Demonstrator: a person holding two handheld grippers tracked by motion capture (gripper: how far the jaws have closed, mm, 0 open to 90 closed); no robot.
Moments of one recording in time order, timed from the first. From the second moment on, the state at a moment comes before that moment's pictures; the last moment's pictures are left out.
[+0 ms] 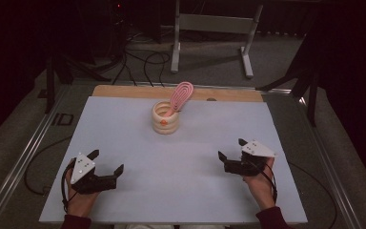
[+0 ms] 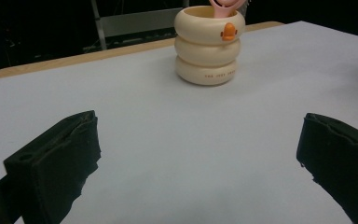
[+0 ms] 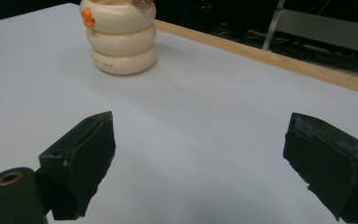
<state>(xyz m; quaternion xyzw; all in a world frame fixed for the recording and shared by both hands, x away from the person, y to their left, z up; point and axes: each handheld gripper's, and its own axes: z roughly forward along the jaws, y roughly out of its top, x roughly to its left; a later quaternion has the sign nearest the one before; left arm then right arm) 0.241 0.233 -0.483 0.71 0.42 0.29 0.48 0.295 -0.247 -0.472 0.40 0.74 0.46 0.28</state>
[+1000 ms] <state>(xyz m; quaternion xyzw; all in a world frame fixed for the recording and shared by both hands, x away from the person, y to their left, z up) 0.241 0.243 -0.489 0.70 0.42 0.29 0.49 0.252 -0.279 -0.494 0.40 0.72 0.49 0.28</state>
